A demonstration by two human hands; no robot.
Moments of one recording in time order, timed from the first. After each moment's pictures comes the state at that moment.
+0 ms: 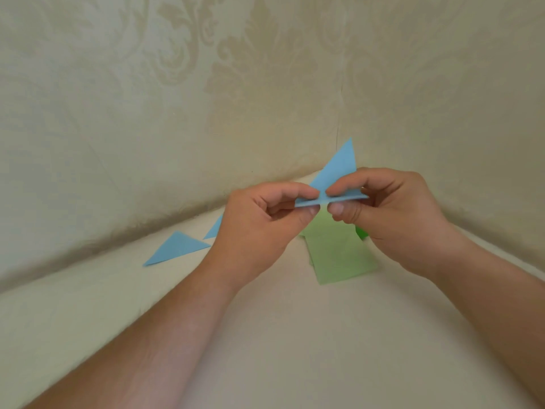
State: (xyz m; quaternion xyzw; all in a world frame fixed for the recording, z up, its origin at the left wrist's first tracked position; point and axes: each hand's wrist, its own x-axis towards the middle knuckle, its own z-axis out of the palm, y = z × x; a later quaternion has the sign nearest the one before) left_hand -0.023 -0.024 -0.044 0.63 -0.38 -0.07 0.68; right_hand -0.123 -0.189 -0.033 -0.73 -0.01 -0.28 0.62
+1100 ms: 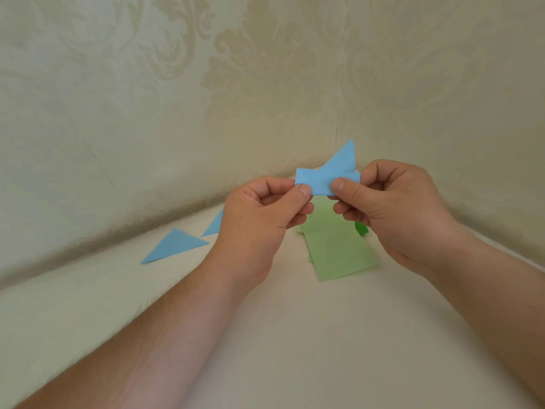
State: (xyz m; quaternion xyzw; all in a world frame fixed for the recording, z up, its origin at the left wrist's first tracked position) left_hand -0.032 -0.036 -0.039 0.60 -0.19 -0.15 0.76; right_hand -0.120 -0.183 -0.027 -0.66 0.14 -0.27 0.69
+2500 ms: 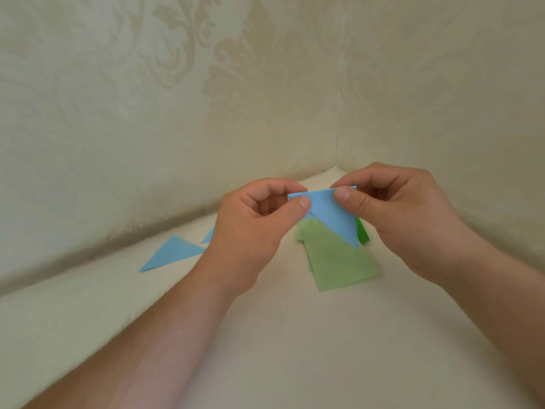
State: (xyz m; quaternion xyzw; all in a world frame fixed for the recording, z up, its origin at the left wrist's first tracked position) left_hand -0.029 -0.027 -0.034 0.64 -0.29 -0.08 0.70; right_hand -0.124 -0.195 -0.029 -0.74 0.05 -0.29 0.61
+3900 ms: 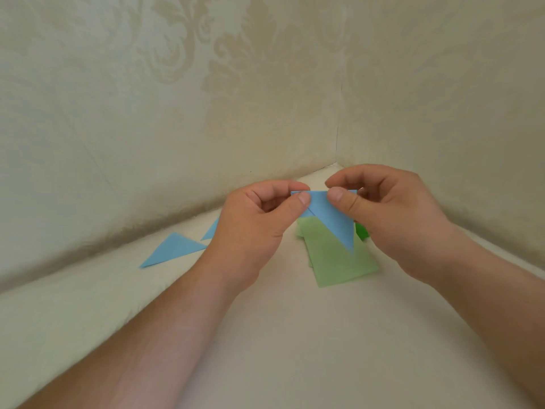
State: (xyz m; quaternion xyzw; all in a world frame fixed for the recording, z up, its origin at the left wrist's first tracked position) left_hand -0.028 -0.028 -0.035 0.67 -0.27 -0.11 0.69; right_hand -0.119 -0.192 -0.038 -0.75 0.09 -0.27 0.60
